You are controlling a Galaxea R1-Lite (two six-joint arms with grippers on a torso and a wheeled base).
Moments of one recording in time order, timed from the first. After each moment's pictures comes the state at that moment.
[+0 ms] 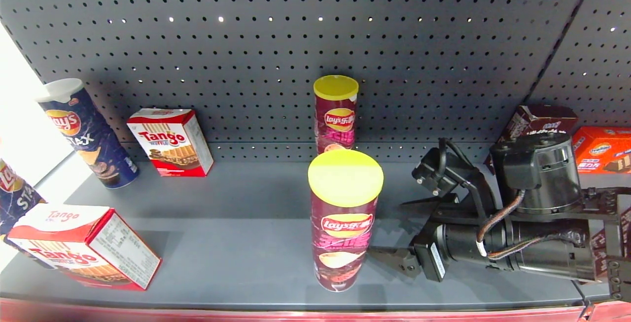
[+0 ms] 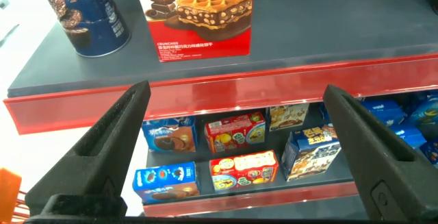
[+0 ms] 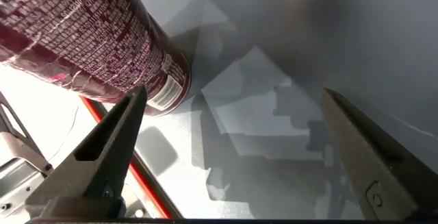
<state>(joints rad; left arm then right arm) 0.00 0.00 0.00 0.00 -0.09 0.05 0.73 1.57 -0.82 -0.28 0.10 -0.12</state>
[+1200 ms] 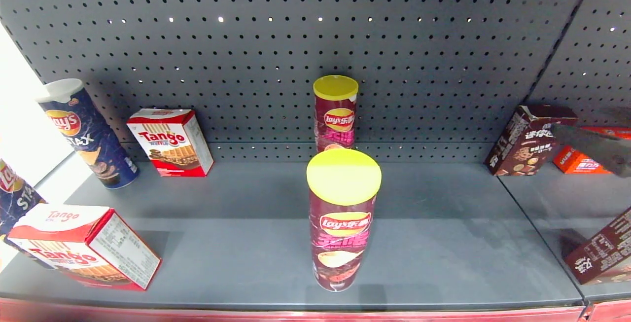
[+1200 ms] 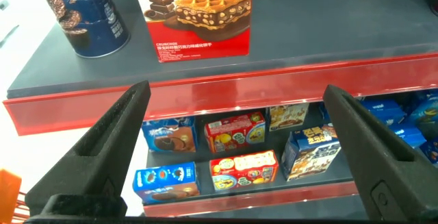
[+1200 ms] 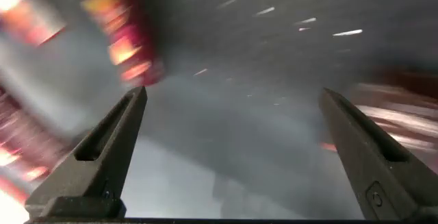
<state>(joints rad) 0.00 0.00 0.00 0.00 -0.10 0.05 0.29 1.01 -0.75 -0.32 0.08 -0.09</state>
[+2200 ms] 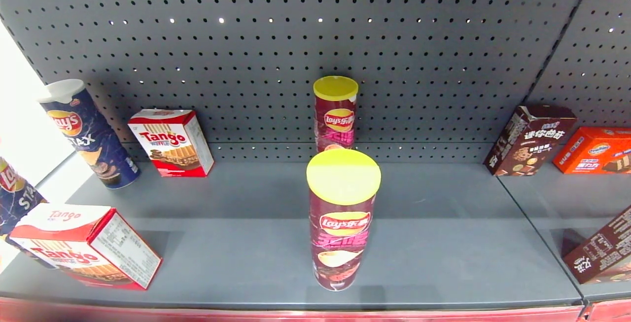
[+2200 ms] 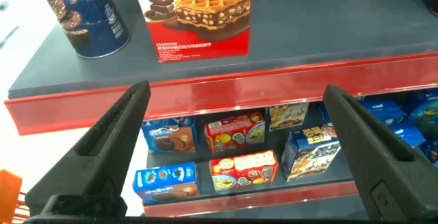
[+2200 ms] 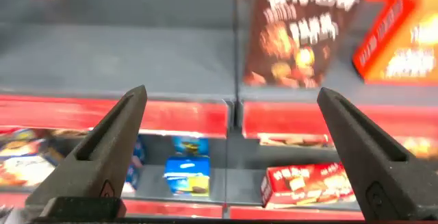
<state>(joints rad) 0.00 0.00 0.00 0.00 -0.10 0.06 0.00 0.05 -0.06 -0.01 0.00 -0.01</state>
